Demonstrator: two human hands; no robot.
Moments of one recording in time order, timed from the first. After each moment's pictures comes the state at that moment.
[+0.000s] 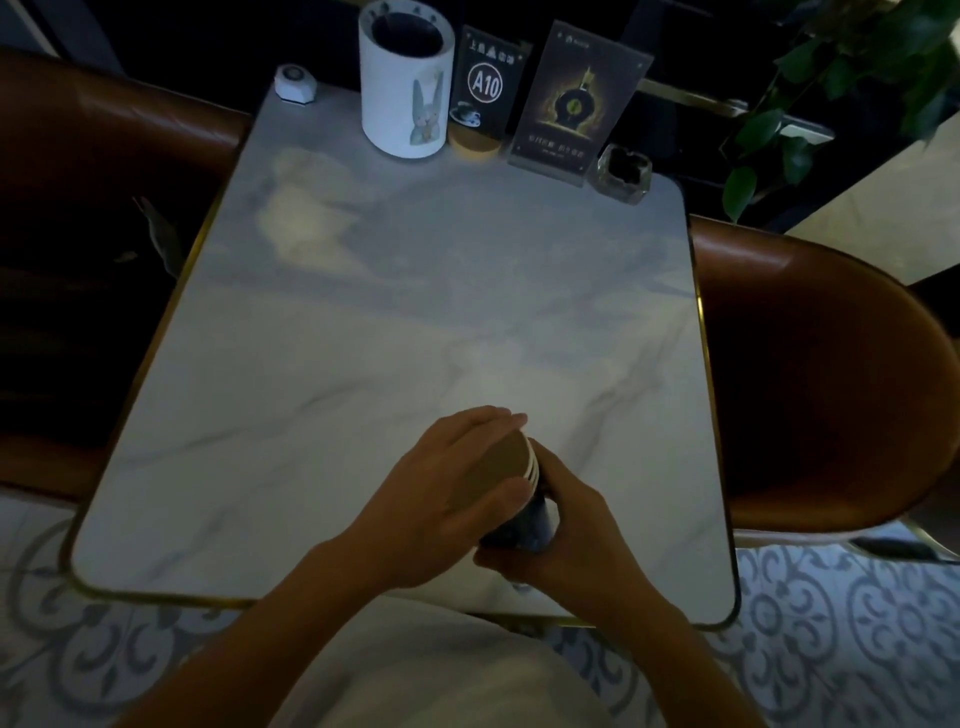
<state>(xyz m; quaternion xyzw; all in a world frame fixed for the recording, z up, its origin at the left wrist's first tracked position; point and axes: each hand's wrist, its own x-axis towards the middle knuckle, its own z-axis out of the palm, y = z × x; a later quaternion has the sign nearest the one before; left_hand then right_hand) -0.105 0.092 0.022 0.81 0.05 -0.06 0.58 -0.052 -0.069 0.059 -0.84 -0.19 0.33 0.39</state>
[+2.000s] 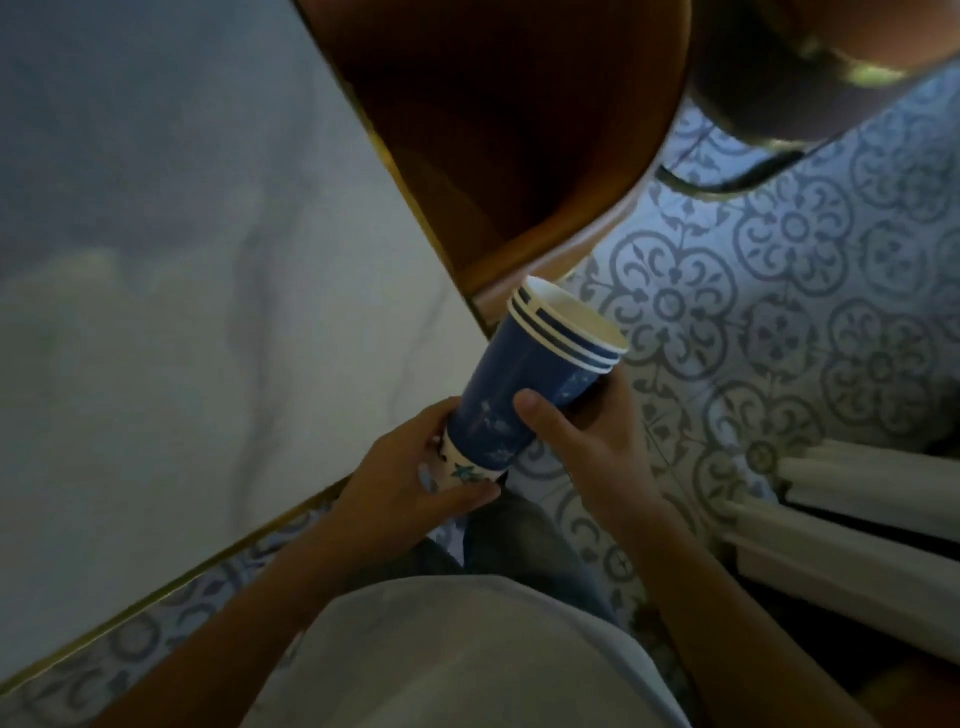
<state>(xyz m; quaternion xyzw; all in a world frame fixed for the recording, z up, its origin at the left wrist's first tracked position) -0.099 -0.200 -0.010 0.78 -0.06 -0.33 0.52 -0.104 -0.384 0.030 -0.72 0.22 0.05 0.66</state>
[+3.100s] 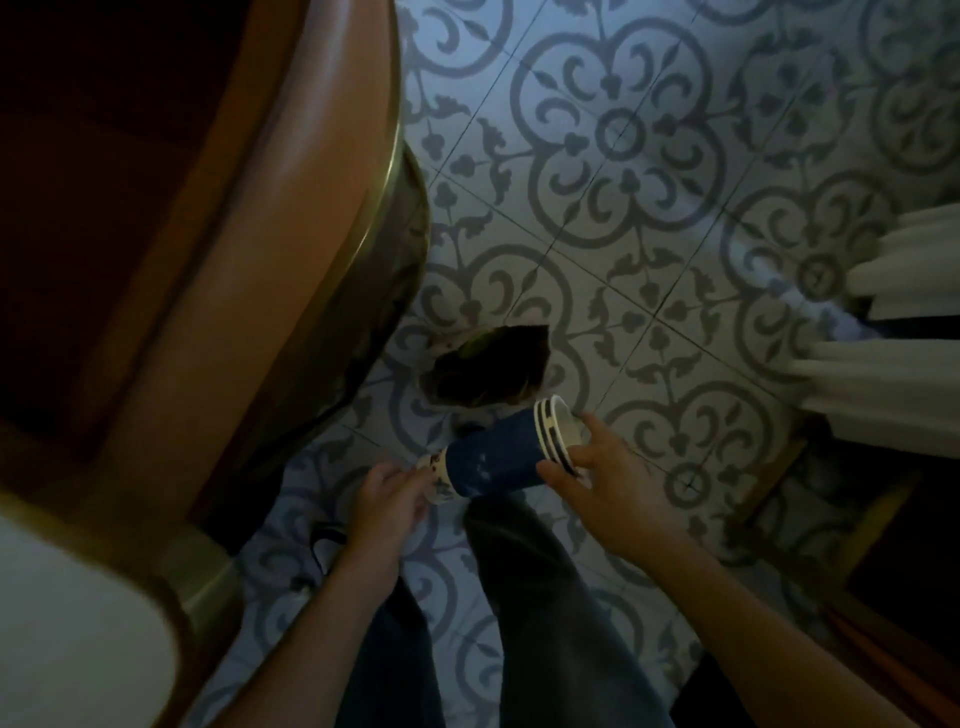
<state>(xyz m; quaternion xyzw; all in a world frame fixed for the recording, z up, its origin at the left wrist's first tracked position) -0.074 -0.374 -0.332 0.66 0.34 -0.50 0.45 -0.183 -0.572 -0.291 -0.78 0.39 0.27 0.41</state>
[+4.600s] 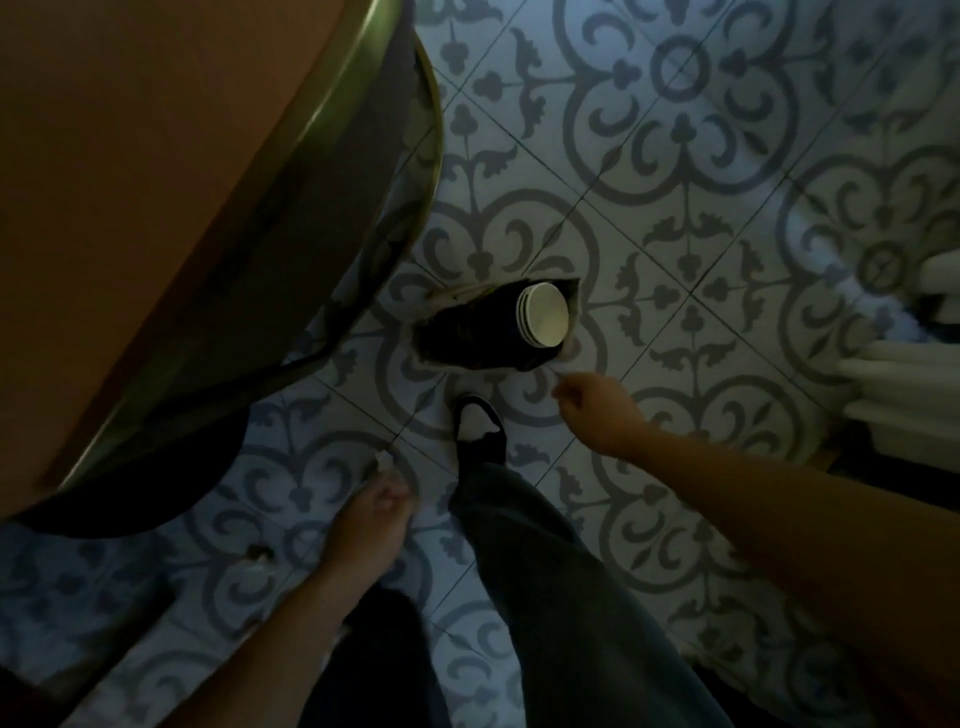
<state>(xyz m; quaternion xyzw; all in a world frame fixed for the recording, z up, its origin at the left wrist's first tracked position) -0.126 -0.335 -0.426 0.77 0.19 -0.56 0.25 -0.180 -0.605 -0.481 -0.80 0.32 0.38 0.34</state>
